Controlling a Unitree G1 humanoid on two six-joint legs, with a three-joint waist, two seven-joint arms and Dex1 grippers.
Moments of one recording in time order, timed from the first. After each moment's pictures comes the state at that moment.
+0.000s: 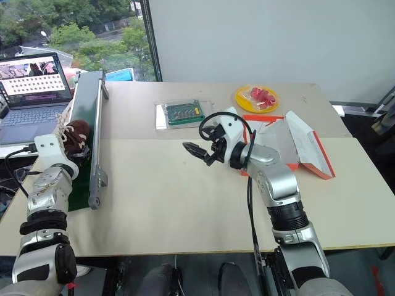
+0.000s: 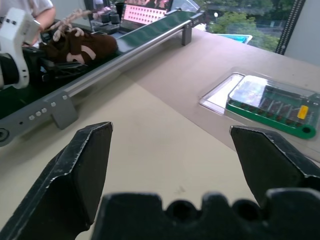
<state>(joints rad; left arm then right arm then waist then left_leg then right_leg) -0.60 0.51 0.43 0.64 -0.19 0.22 -0.15 -0.68 -0.33 0.10 -0.05 0.34 0.59 0.63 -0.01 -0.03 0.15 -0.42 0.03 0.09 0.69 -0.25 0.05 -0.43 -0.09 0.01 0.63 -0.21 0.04</state>
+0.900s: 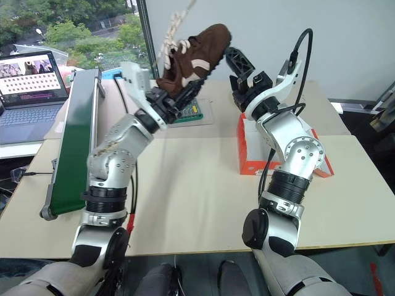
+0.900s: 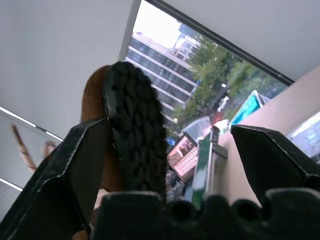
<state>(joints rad) -0.82 0.10 0.07 0.01 -0.53 0.47 -0.41 -0.97 -0.06 -0.60 0.08 1.21 0.92 -0.12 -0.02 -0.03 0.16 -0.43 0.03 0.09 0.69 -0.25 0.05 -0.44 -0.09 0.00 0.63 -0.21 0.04</state>
